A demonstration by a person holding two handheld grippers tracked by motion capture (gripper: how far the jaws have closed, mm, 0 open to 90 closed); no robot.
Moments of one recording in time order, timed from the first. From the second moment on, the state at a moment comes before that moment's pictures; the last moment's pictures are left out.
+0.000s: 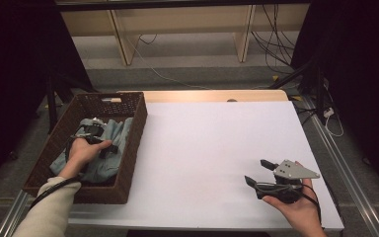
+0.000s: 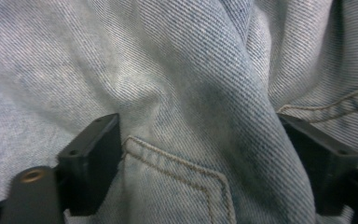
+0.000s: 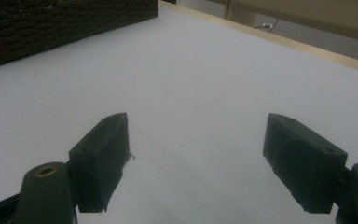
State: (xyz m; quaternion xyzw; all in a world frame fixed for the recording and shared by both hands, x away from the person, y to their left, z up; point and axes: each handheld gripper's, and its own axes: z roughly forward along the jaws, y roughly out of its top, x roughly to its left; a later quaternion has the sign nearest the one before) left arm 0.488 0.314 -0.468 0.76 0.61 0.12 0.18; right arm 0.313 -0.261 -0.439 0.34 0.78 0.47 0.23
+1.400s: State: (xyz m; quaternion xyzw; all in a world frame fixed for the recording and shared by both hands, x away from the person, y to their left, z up) left arm 0.461 0.329 -0.440 0.71 0.61 0.20 0.29; right arm 0.316 -0.263 -0.441 0.35 0.78 0.47 0.23
